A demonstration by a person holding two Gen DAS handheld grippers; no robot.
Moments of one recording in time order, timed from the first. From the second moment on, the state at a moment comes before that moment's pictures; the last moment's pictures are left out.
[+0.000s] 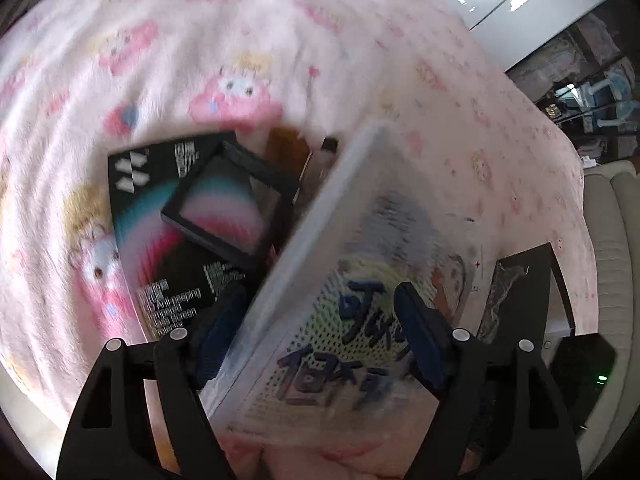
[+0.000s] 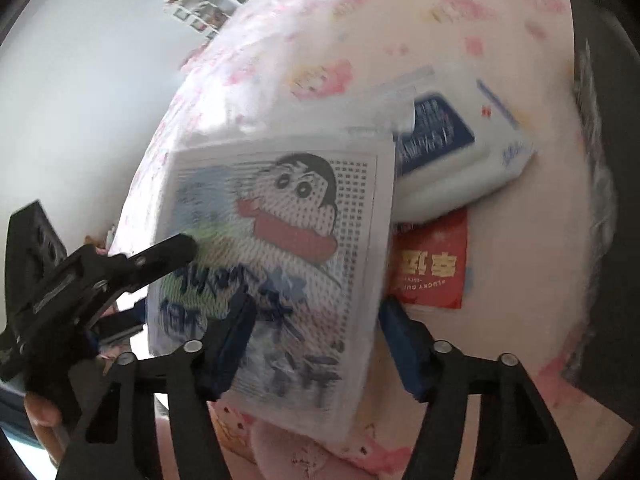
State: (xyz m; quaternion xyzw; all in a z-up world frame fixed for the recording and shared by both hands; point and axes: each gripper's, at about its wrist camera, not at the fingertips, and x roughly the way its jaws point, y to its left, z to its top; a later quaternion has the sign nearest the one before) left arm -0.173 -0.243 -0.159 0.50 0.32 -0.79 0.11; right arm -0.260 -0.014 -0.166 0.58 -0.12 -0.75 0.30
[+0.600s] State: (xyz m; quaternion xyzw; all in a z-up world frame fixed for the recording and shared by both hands) left arm -0.168 -0.188 -0.128 0.49 0.31 -0.81 -0.08; right arm -0.201 0.078 -0.080 0.48 -0.11 -0.83 0.27
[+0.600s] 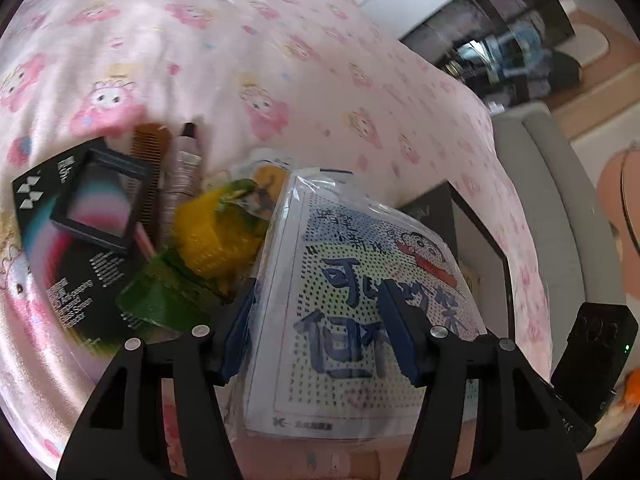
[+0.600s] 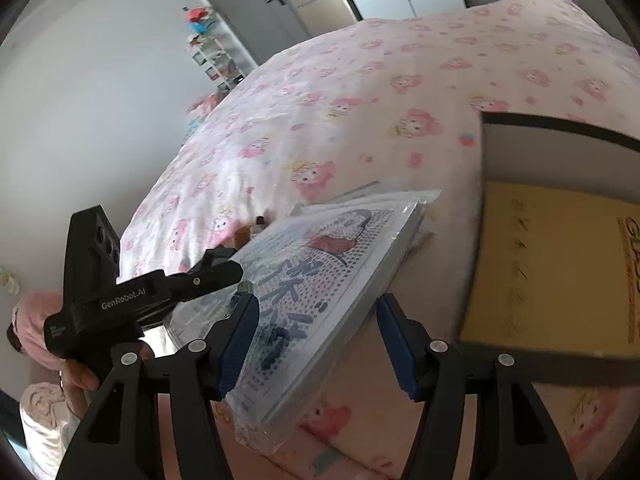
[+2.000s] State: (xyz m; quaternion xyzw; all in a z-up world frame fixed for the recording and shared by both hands) left arm -0.281 0.071 -0.118 0.56 0.12 -0.79 -0.22; right arm -0.265 0.303 -0.090 0.49 -0.13 -0.85 0.14
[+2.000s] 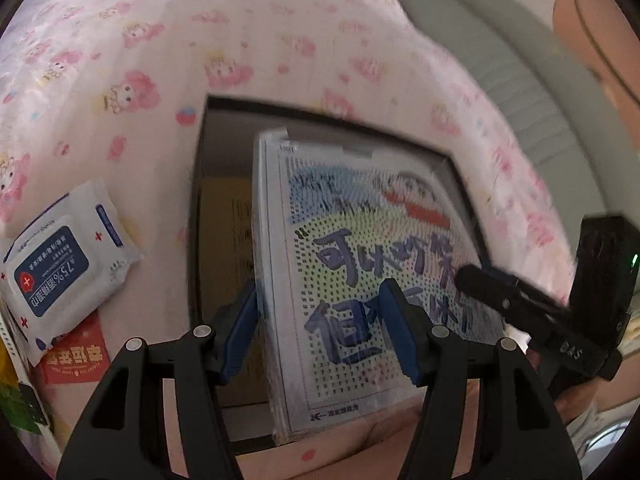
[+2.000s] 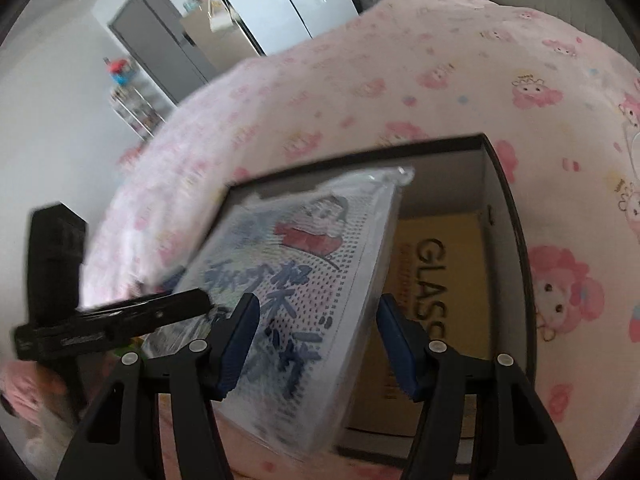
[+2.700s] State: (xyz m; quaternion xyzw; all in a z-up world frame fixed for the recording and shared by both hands) left arm -0.273 0.069 -0.130 0.57 0.06 -0.80 -0.19; right arm -0.282 0.312 -0.126 0.55 -0.16 -0.81 0.11
